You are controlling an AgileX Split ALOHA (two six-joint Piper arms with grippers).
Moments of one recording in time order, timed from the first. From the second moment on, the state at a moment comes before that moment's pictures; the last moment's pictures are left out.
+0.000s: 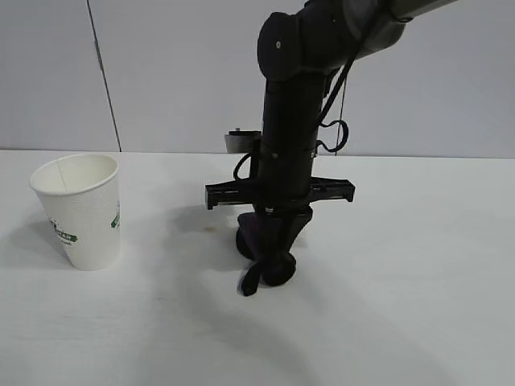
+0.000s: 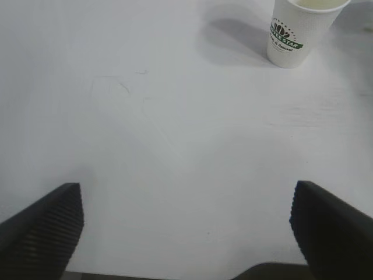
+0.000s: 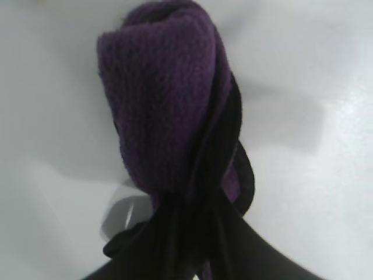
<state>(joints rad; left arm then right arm) -0.01 0.15 -0.48 0.03 1.13 0.02 0.52 2.31 -1.80 0.07 1.08 0.24</state>
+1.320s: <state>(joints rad) -0.01 0.15 -0.48 0.03 1.13 0.02 0.50 2.34 -1.81 0.26 0.93 0.21</state>
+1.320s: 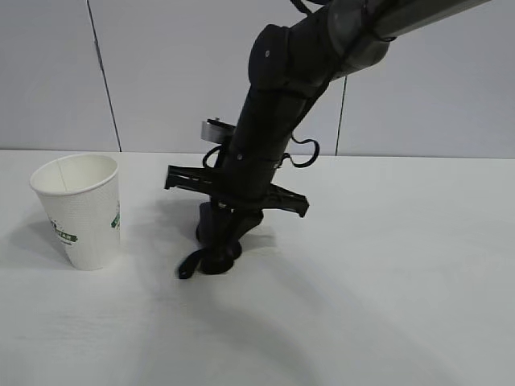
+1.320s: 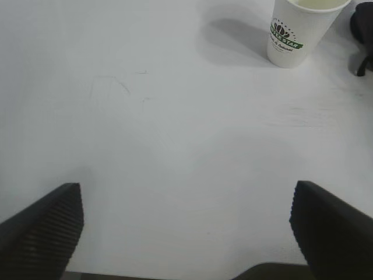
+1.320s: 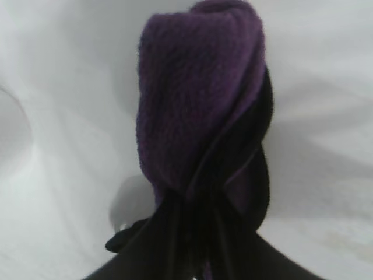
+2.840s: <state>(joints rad) -0.01 0.15 -0.48 0.03 1.13 0.02 0.41 2.31 -1.82 0.23 1.10 0.17</state>
